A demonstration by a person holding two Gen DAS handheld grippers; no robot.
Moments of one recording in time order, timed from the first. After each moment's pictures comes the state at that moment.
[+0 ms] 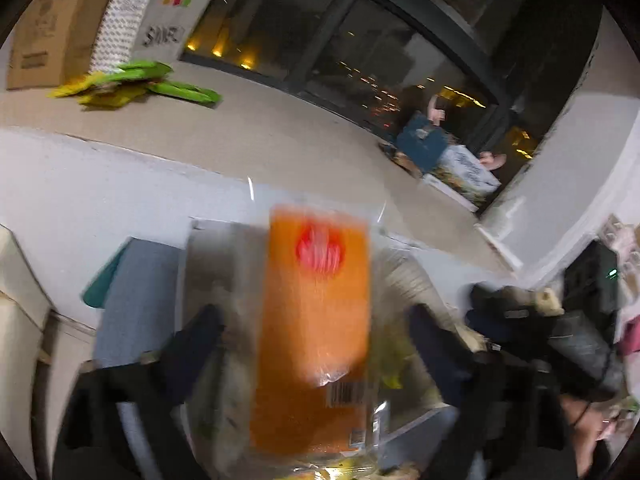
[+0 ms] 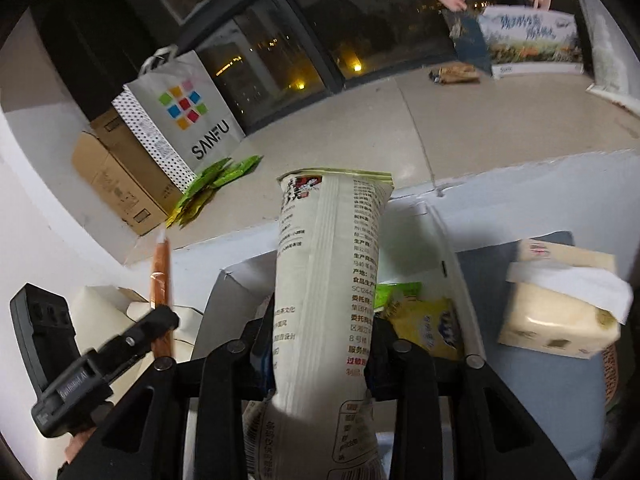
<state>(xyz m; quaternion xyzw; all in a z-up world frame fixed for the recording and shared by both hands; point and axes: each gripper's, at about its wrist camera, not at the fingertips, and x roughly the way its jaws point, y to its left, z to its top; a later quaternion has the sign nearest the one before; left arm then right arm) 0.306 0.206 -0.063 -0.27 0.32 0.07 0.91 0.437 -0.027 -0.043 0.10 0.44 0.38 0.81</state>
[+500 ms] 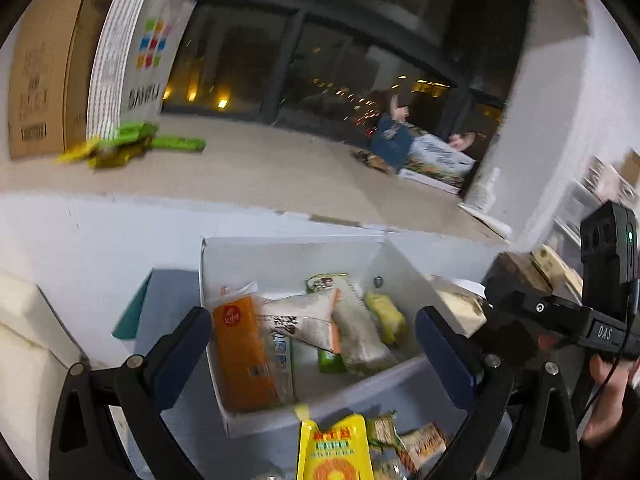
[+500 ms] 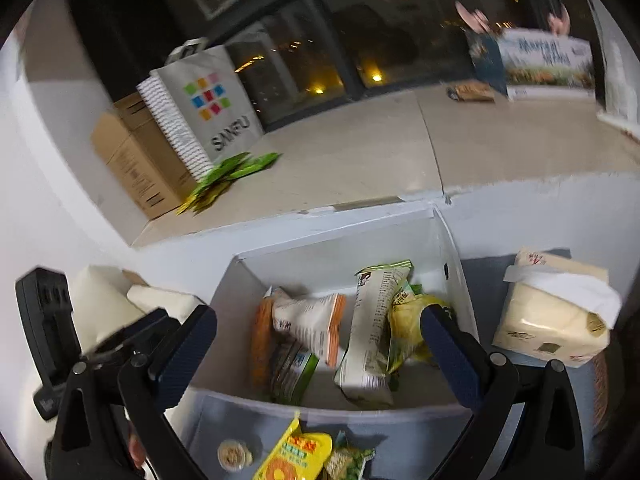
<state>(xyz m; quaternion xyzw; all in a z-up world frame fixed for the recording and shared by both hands) 0.230 0.154 -0.021 -0.16 0.28 0.05 0.94 0.384 -0.052 -0.018 0.04 0.38 0.41 0.83</state>
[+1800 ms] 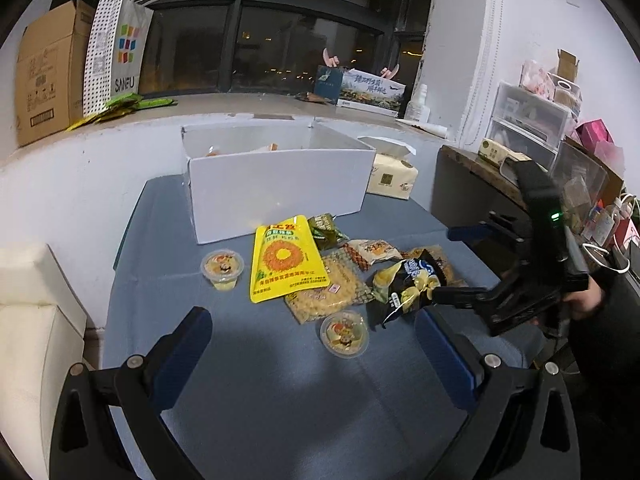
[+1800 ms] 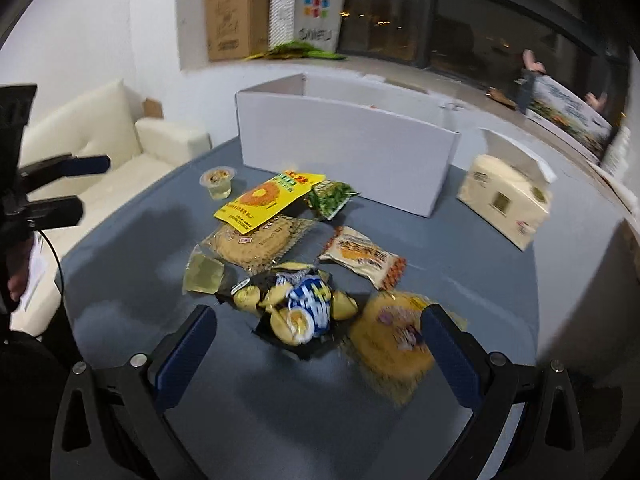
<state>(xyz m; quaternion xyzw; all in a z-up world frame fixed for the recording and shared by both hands) 0.031 0.040 -0.111 -0.09 0.32 0.00 0.94 0.194 -0.164 -0.133 -0.23 0.34 0.44 0.80</state>
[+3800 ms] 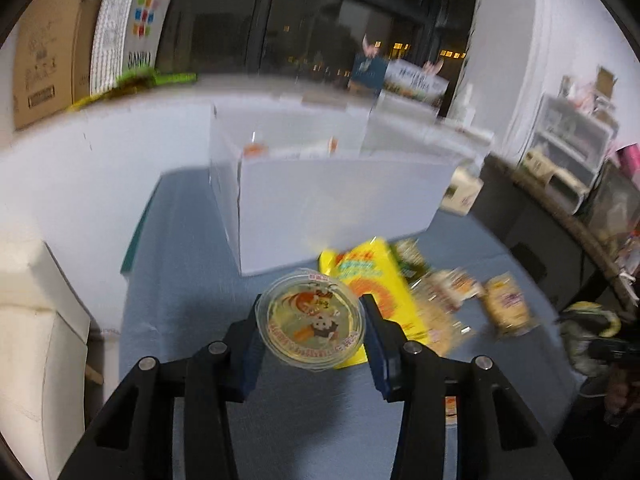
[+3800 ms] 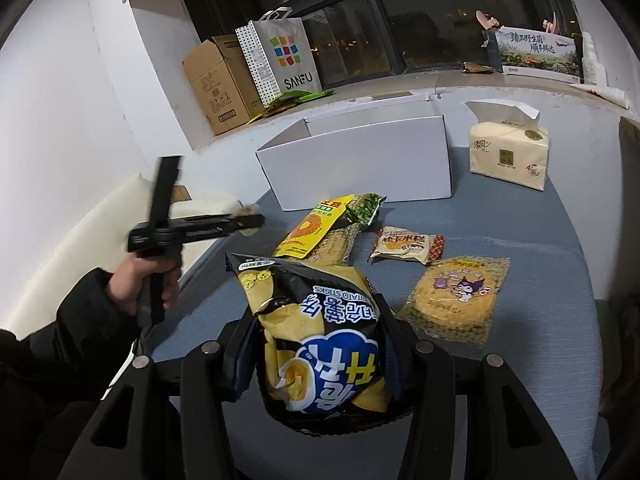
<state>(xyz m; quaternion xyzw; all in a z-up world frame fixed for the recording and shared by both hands) 0.110 0.114 -0.132 -0.11 0.33 0.02 0.94 0.163 -0.215 -0.125 0.00 0.35 0.48 0.80</state>
